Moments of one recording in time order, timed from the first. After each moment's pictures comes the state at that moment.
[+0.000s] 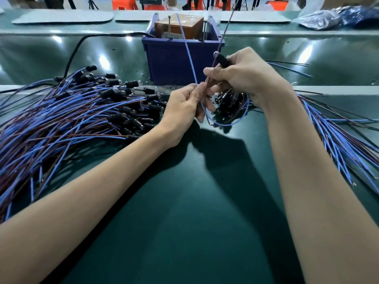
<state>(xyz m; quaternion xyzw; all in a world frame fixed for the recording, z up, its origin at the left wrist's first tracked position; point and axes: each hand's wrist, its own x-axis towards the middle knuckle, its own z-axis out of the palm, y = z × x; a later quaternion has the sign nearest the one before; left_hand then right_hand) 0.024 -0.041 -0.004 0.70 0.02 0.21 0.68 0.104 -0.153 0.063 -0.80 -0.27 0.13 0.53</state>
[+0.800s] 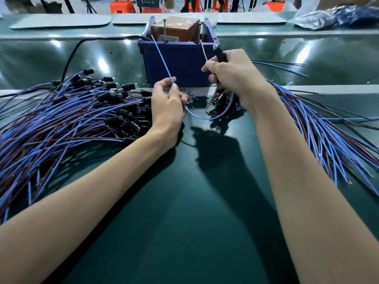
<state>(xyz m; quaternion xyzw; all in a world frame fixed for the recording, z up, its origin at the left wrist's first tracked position) 0.032 -0.038 -0.002 0.60 0.19 0.33 0.71 0.101 -0.139 0.063 -0.81 -0.21 0.06 0.54</state>
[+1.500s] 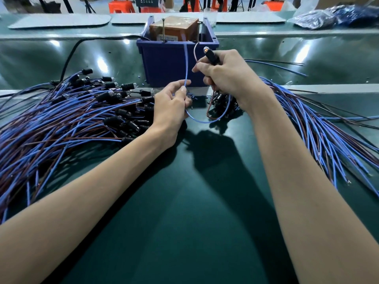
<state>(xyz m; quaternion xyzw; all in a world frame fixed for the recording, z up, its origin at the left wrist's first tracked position) 0.030 -0.041 0.001 0.64 0.17 0.27 0.71 0.104 -0.136 0.057 -0.80 -0.27 0.07 0.53</state>
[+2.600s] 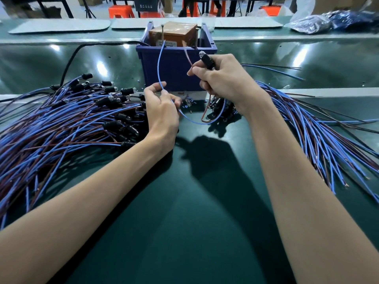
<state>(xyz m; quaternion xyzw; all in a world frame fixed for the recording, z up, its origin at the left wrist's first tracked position) 0.030 -0.037 -0.001 0.61 0.22 0.36 0.67 0.097 -0.139 0.062 -0.79 -0.29 0.08 0.53</state>
